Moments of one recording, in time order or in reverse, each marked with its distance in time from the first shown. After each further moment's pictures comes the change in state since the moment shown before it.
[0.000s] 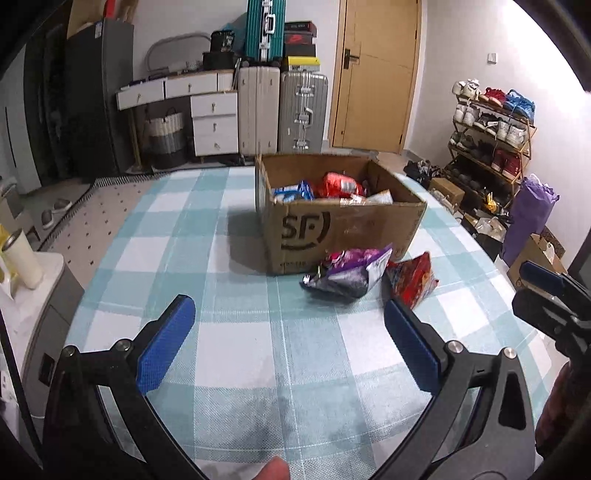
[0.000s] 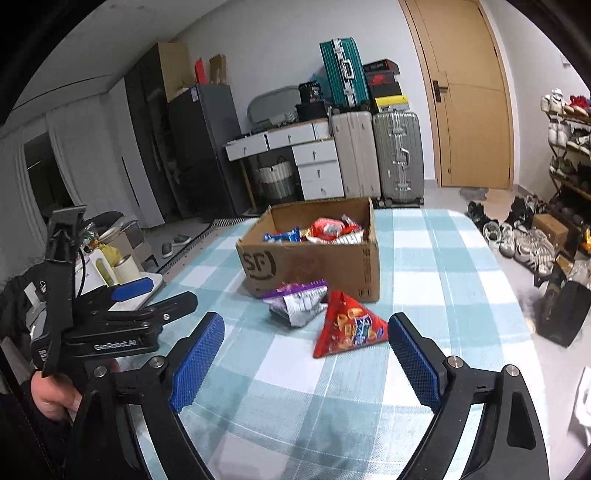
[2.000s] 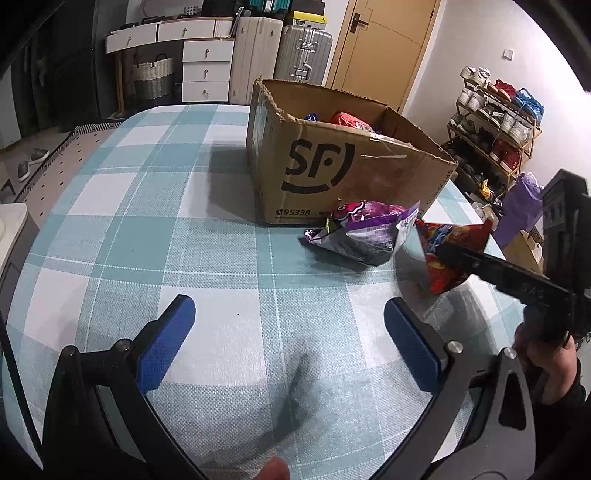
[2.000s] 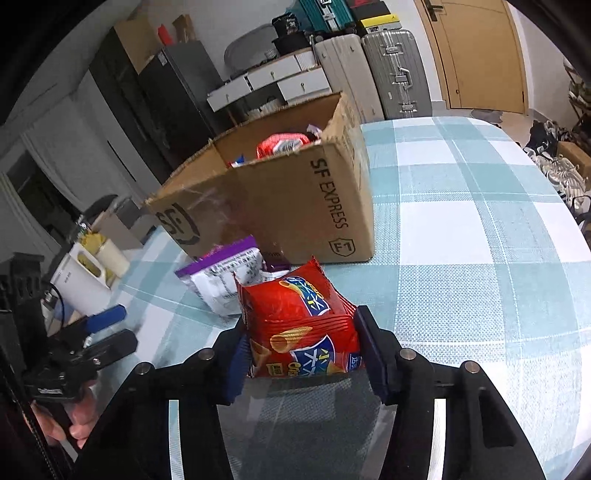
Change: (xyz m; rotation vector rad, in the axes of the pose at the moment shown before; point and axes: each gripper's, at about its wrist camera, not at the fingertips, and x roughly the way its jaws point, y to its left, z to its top) left arm 0.081 0.020 -0.023 -0.093 0.165 -0.090; right arm 0.143 -0.079 0.000 0.141 0.236 0.104
